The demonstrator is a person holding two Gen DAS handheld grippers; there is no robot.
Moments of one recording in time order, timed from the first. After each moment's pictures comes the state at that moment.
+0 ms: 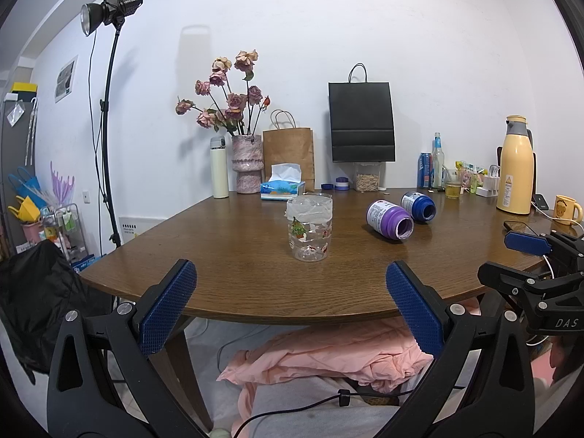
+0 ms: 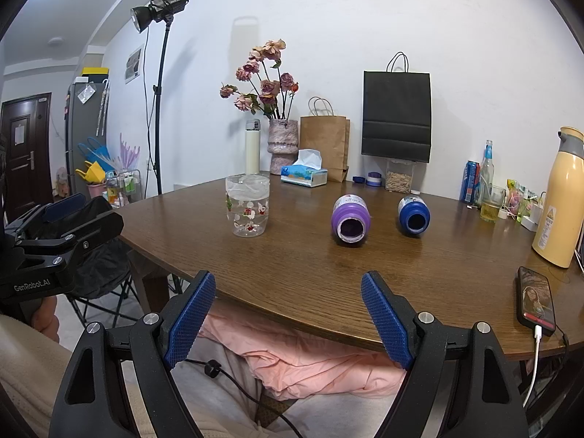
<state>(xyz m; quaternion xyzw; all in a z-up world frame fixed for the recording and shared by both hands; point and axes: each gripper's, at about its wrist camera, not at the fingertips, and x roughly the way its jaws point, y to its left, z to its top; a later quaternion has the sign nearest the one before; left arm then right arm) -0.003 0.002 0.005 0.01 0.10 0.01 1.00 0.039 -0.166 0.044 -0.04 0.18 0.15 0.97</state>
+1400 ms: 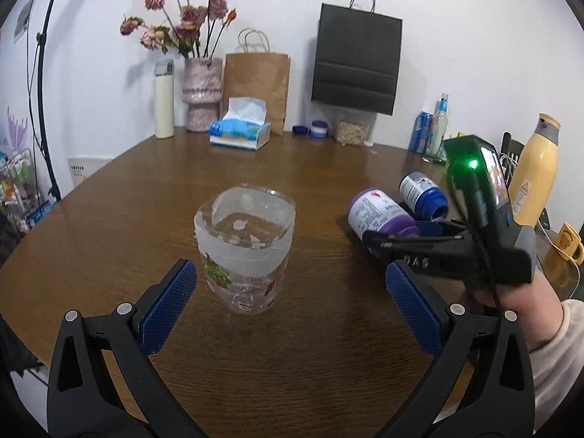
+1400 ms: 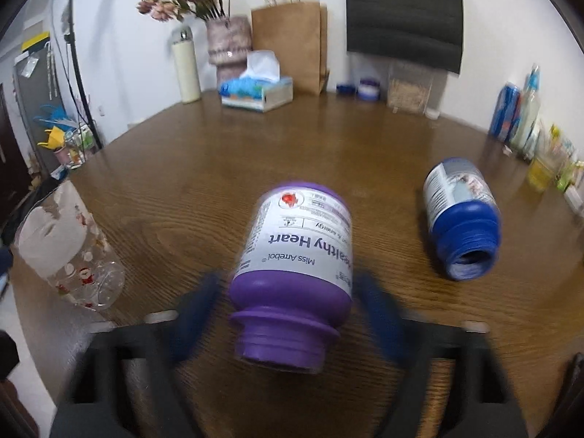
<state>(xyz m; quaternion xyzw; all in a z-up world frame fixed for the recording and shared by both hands) 0.194 -0.028 0.018 -0.05 0.26 -0.05 0.96 0.340 -0.202 0.016 -0.02 0.40 0.13 0.91</state>
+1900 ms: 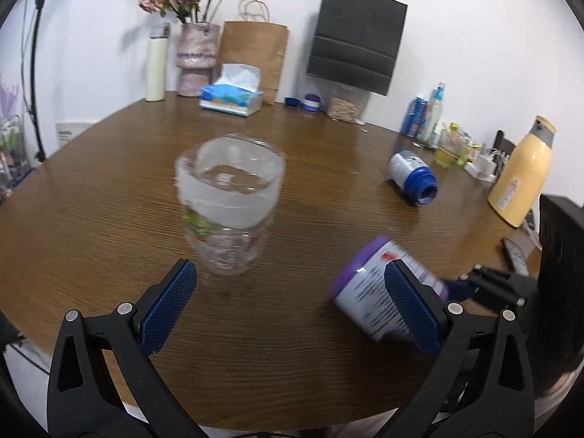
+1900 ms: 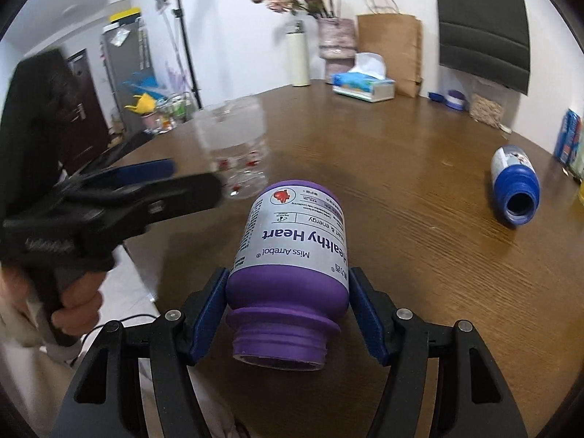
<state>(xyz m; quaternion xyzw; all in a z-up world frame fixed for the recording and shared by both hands) 0.195 -0.033 0.003 -0.09 0.31 -0.08 0.94 0.212 -0.185 0.020 -0.06 0.38 0.30 0.87</state>
